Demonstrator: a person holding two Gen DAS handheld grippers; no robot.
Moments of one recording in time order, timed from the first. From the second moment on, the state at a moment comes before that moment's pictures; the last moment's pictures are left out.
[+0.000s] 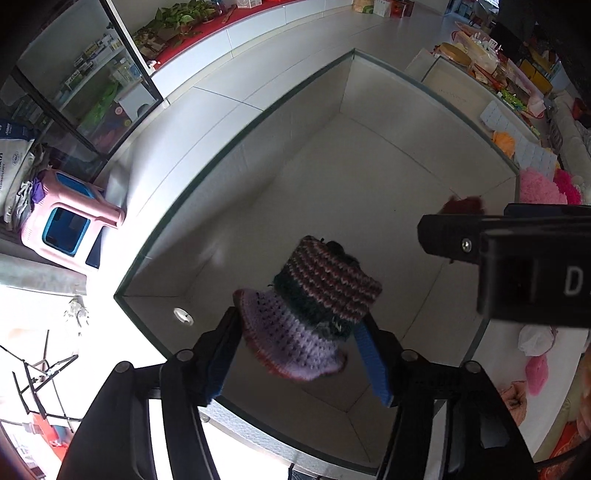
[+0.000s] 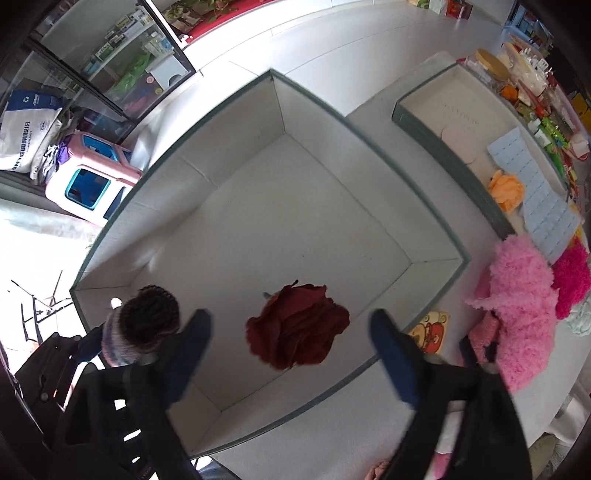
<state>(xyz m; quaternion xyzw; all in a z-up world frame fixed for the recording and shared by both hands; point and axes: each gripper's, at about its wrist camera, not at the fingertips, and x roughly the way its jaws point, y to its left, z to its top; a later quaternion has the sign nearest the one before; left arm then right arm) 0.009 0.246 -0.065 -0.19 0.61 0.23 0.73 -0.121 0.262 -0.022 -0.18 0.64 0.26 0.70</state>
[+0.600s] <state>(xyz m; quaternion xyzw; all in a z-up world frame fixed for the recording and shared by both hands) -0.020 0.222 -0.034 -0.22 0.59 0.12 0.77 -0.162 0.185 0.039 -0.08 0.62 0.29 0.73</state>
